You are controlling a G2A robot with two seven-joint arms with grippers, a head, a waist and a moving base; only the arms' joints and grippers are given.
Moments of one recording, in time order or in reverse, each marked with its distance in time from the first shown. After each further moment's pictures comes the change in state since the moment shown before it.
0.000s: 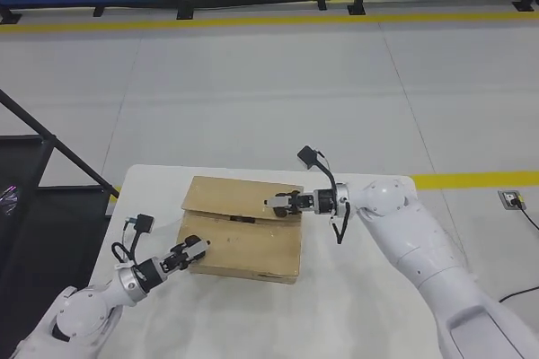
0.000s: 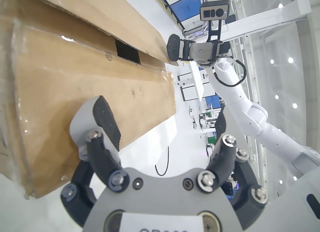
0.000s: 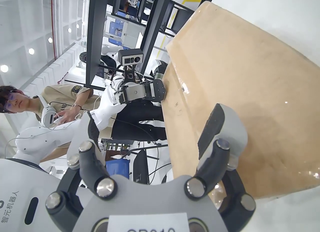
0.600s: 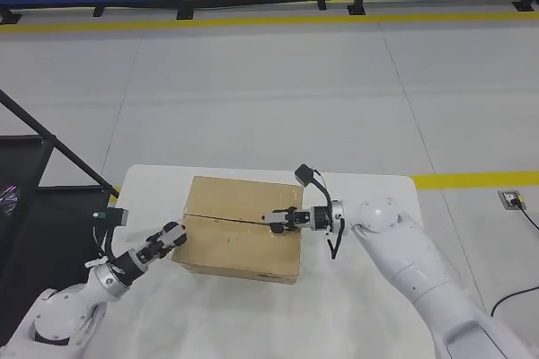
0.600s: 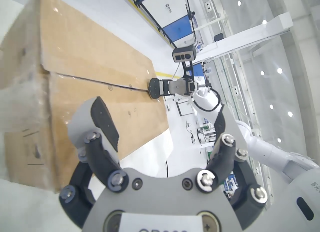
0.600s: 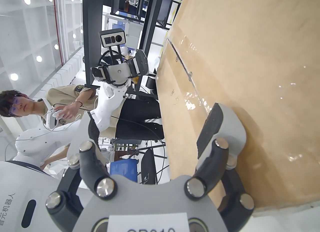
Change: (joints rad) left arm 0.059 0.001 -0.147 0.001 -0.063 -0.066 0.065; right arm -0.099 0.005 0.021 -0.038 -0.008 0.002 -0.030
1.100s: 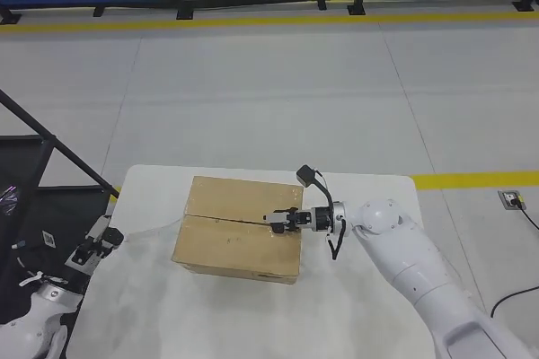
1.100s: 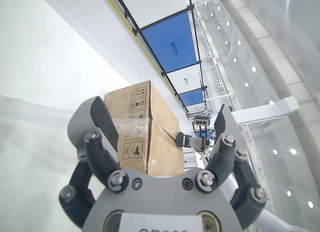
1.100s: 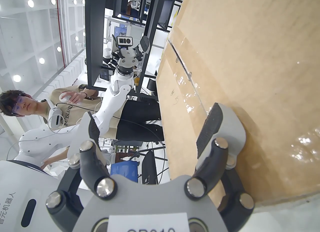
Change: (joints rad) left arm 0.159 0.000 -0.194 0.081 -0.084 0.042 0.208; right arm -0.003 0.001 0.003 0.001 0.001 -0.004 -0.001
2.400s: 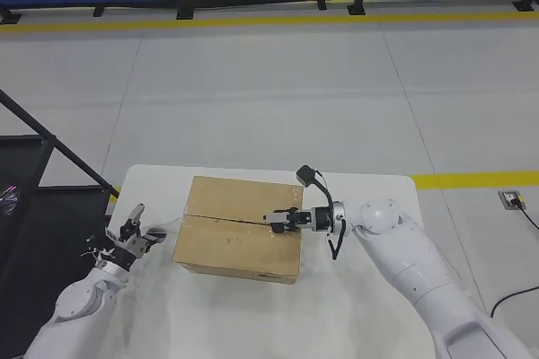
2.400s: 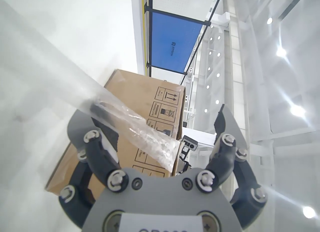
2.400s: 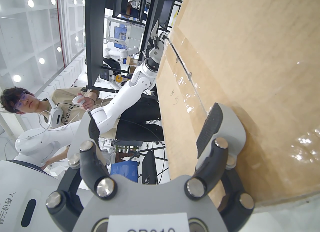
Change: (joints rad) left arm -0.437 -0.140 0.345 0.553 -0.415 0.099 -0.180; right arm 0.000 0.000 0.000 0.000 0.000 0.000 0.000
